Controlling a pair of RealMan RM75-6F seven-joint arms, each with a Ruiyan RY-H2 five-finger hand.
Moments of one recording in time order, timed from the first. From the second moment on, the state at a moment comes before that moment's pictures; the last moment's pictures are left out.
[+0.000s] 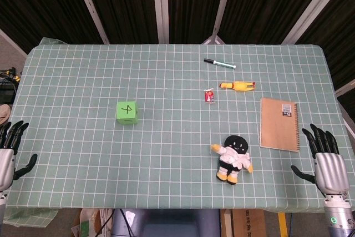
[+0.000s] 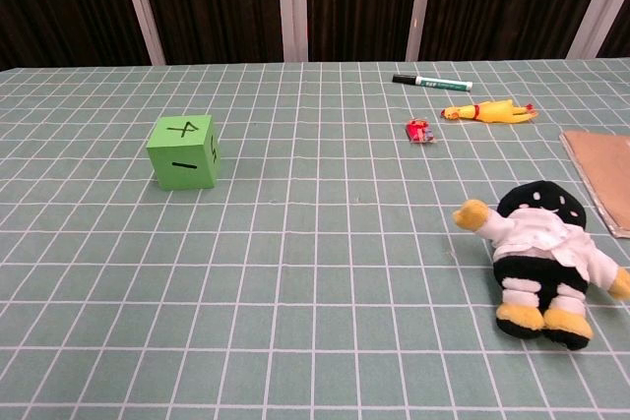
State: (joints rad) left arm -0.12 -1.19 0.02 -1.63 1.45 1.66 0.10; right arm 0.07 -1.17 0.09 -1.64 -1.47 1.51 -0.02
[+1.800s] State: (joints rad) left arm -0.70 -1.04 -0.27 -1.99 0.70 1.02 0.46; right arm 0.09 -1.18 0.08 -1.67 -1.40 1.43 -0.13
